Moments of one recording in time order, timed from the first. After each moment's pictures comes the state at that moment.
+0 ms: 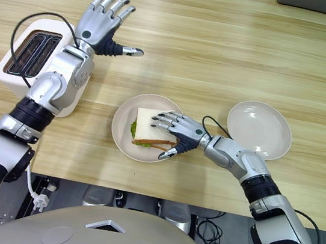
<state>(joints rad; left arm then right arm) -0.58 0.48 -0.43 0.23 1.00 0.05 0.14 -0.29 -0.65 0.49 0.38 -0.86 -0.77 -0.08</state>
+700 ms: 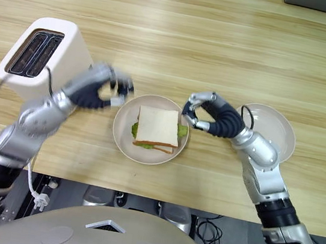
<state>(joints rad) 0.07 0.65 -0.27 -0.40 0.11 -0.27 -0.43 0.02 -0.73 0.28 -0.07 0.68 -0.41 0.77</state>
